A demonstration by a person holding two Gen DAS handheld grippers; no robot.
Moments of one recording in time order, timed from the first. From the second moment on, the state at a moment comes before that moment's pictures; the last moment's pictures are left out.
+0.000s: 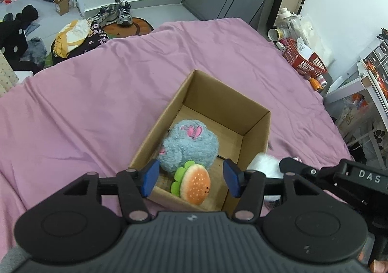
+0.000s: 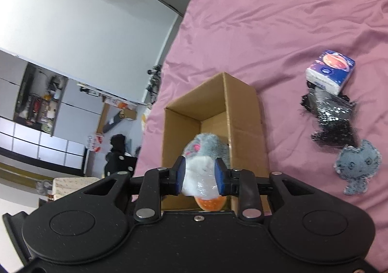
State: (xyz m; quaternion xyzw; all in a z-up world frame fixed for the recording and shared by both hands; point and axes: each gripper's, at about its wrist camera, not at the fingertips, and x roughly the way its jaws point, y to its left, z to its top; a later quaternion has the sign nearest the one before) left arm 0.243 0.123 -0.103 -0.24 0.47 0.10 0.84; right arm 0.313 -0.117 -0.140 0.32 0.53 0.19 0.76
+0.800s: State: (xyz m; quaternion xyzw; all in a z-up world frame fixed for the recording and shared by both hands) left arm 0.250 0.037 -0.091 -0.18 0.46 0.07 0.87; right arm 0.290 -0.226 -0.149 0.33 0.51 0.13 0.78
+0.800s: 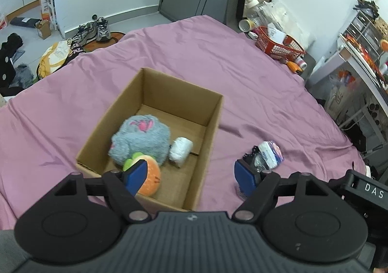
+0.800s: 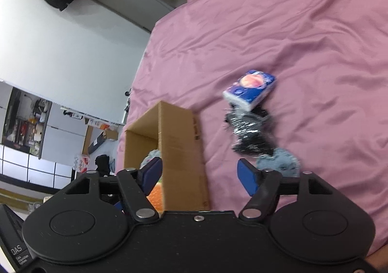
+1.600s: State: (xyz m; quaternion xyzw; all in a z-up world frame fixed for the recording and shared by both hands) left arm 0.255 -0.038 -0.097 -0.13 0.46 0.07 0.87; right arm 0.281 -0.297 -0.192 0.37 0.51 0.10 0.77
